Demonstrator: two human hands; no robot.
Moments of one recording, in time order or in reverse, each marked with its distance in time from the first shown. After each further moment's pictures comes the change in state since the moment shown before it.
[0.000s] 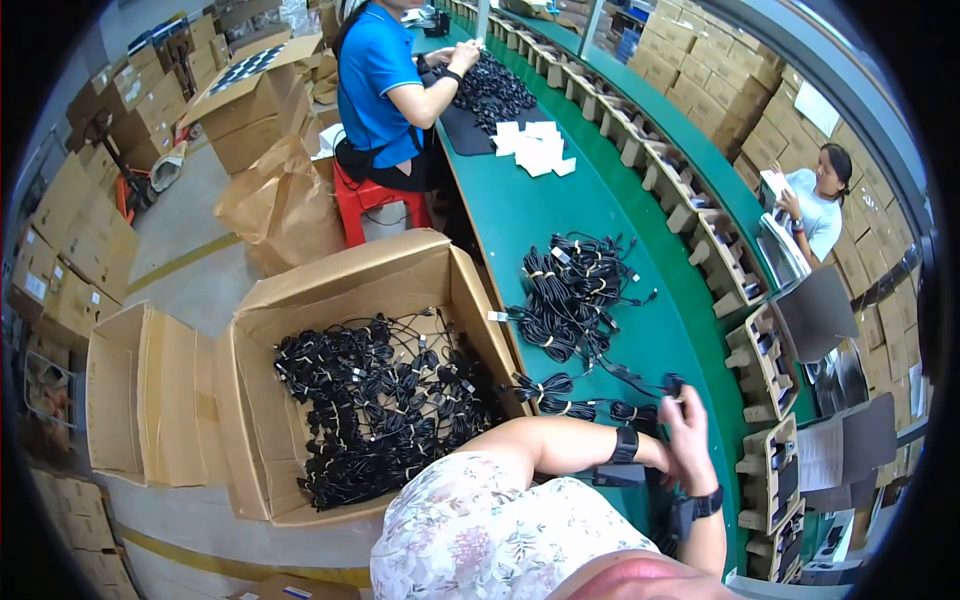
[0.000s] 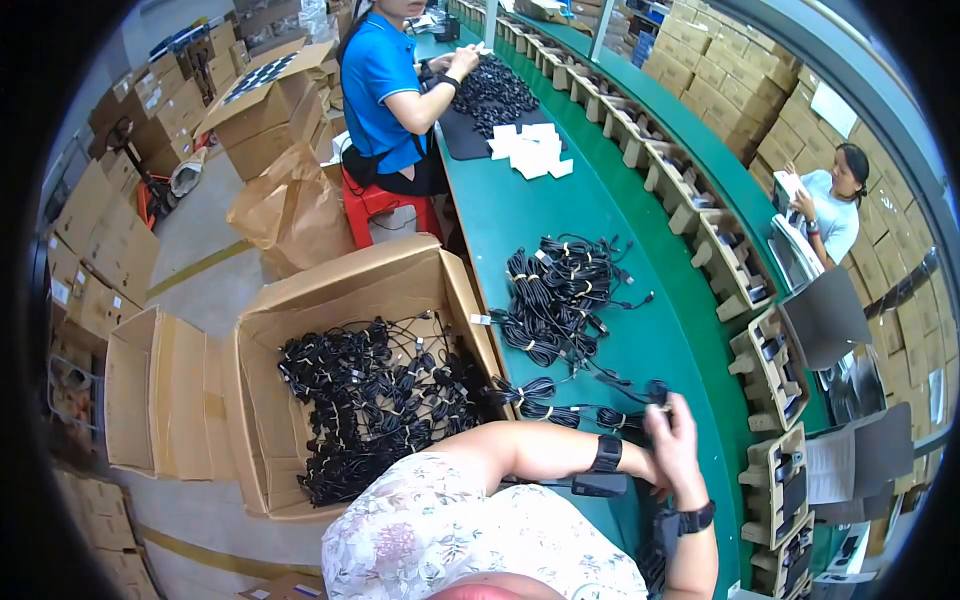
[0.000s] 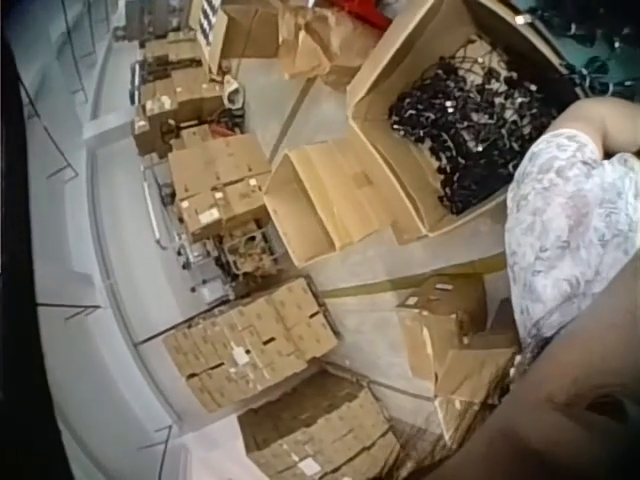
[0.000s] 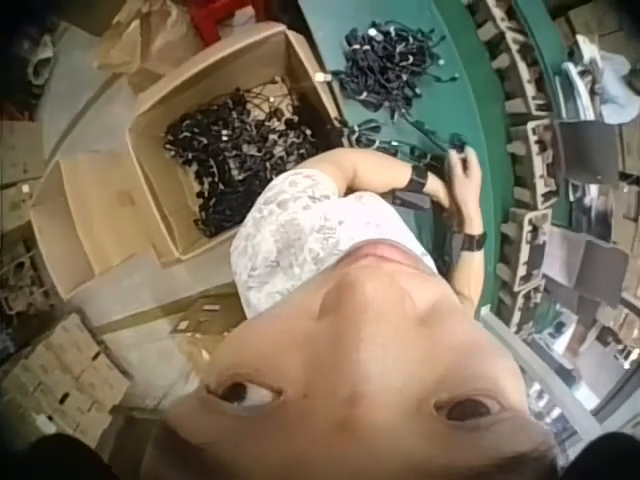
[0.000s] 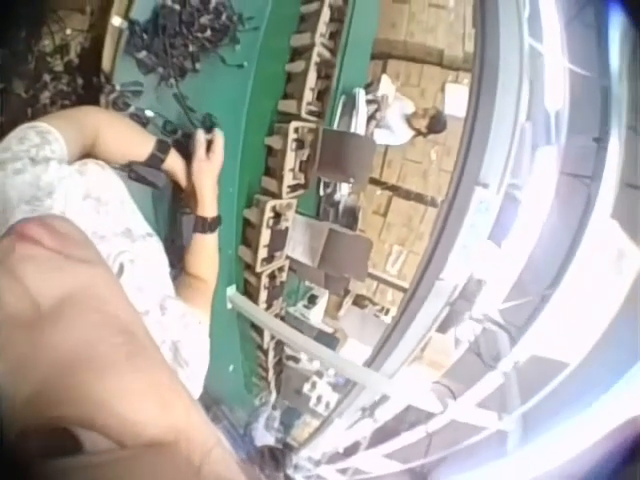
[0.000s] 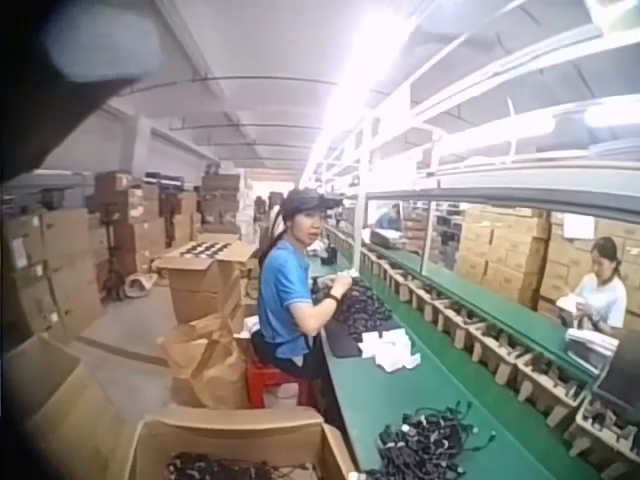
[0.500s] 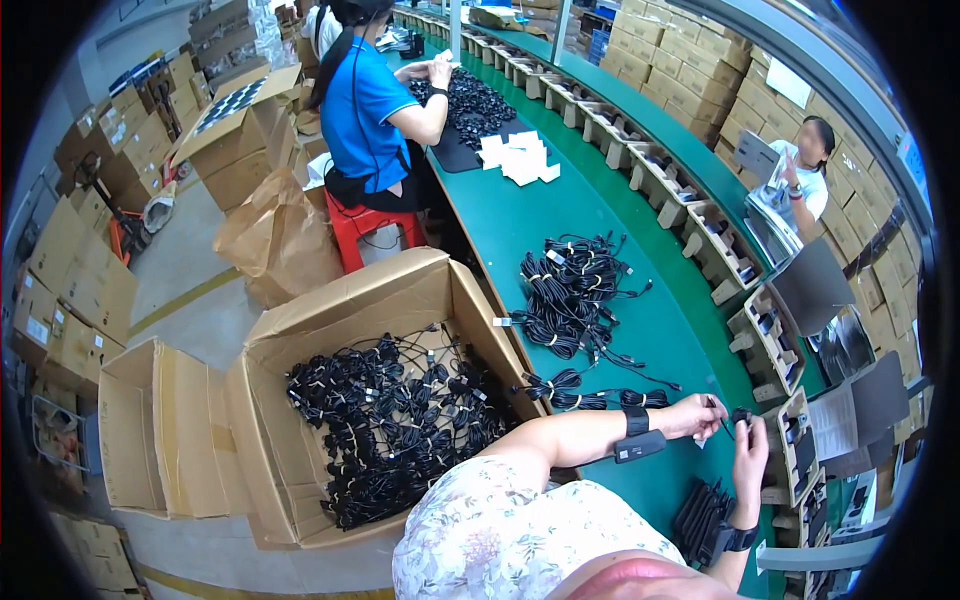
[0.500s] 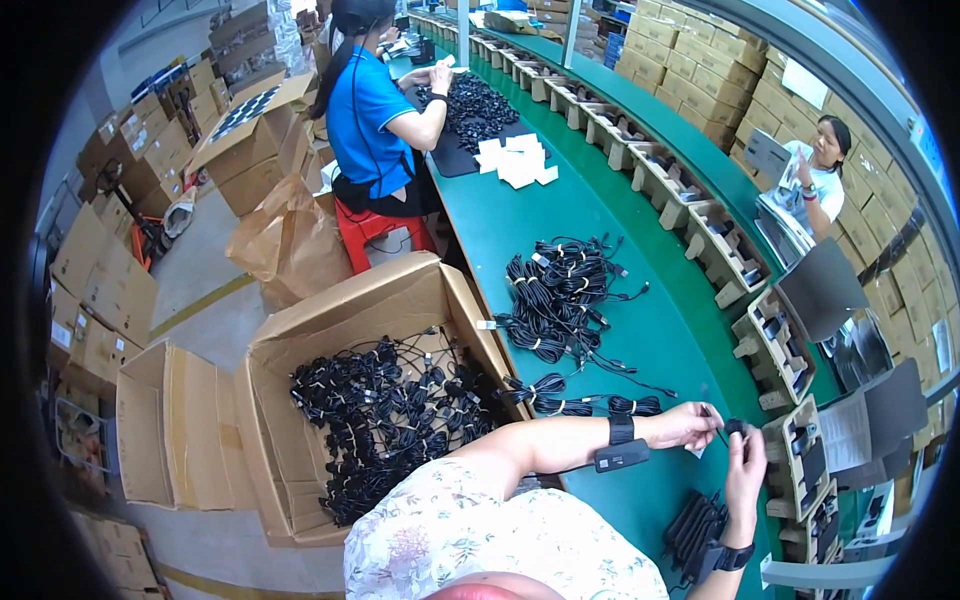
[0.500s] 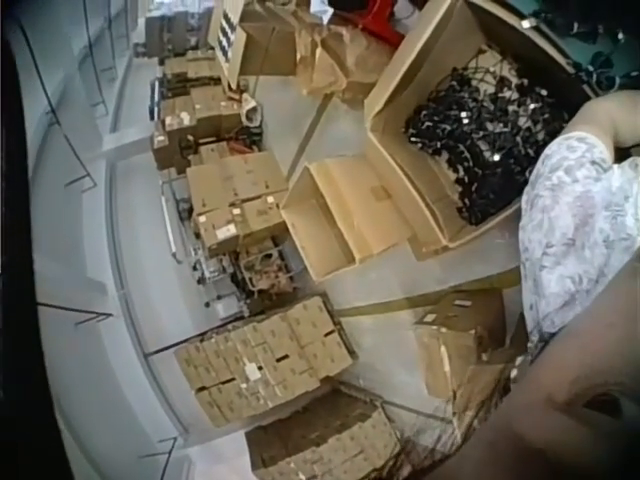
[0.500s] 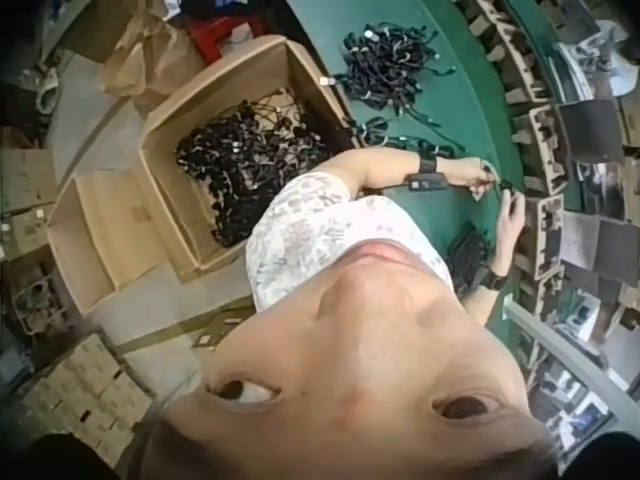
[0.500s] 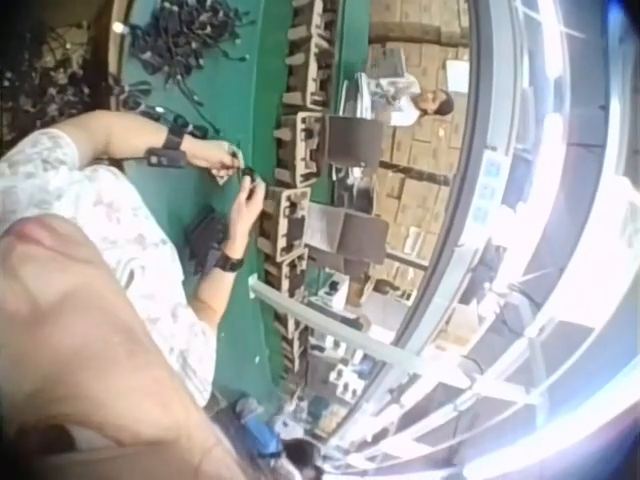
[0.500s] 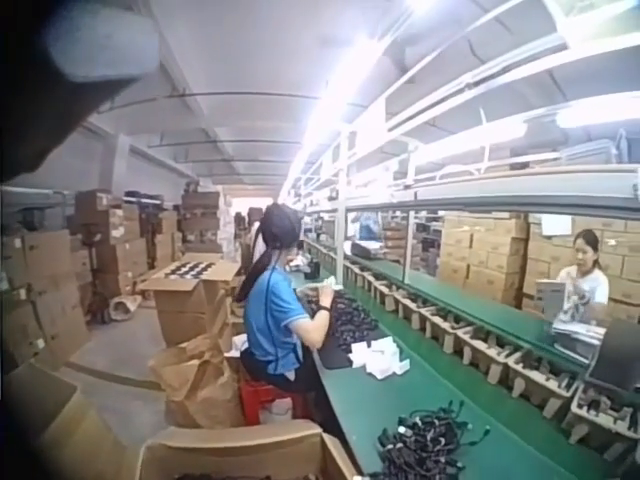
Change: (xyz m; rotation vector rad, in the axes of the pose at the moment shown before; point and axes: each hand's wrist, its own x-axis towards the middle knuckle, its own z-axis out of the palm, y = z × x) left_hand 0.001 0.052 0.038 -0.143 0.219 0.158; right_hand -0.082 0.023 -0.086 -0.213 0.370 -0.042
